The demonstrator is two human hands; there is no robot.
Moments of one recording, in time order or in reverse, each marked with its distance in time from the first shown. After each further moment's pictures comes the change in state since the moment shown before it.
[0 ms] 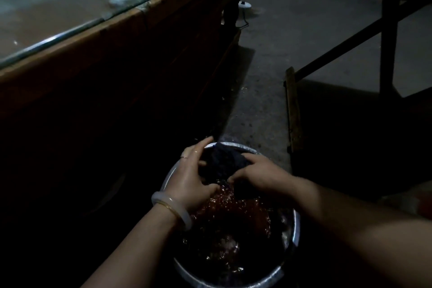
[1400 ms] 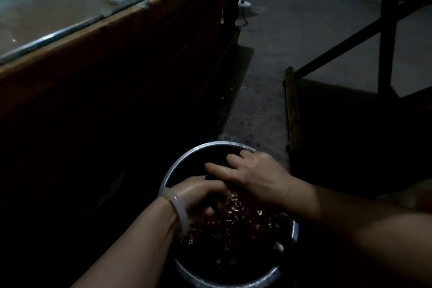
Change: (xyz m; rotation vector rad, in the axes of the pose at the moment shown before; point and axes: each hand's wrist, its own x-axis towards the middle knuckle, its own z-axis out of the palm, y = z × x) left_hand -0.007 0.019 0.010 -0.774 -0.390 -0.737; right_hand 0.001 0.013 -0.005 -1.375 0.214 -1.083
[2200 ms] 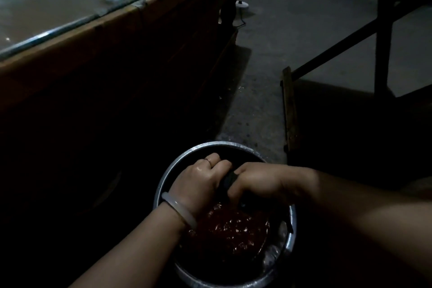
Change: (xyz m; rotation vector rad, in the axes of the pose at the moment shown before) left_hand 0.024 -0.008 -0.008 1.372 0.431 1.230; right_hand 0.008 -0.007 -0.046 1.437 -0.732 0.899
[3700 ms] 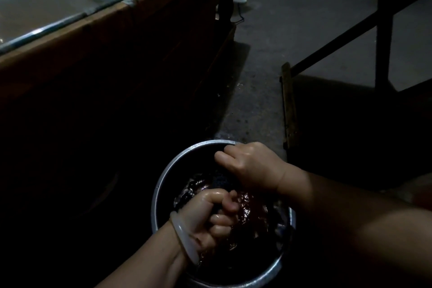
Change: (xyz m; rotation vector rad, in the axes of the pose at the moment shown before) left_hand -0.011 0.043 -0.011 -1.865 -0.434 -1.252; right_hand 0.047 0.024 -0.019 -1.243 0.794 -1.148
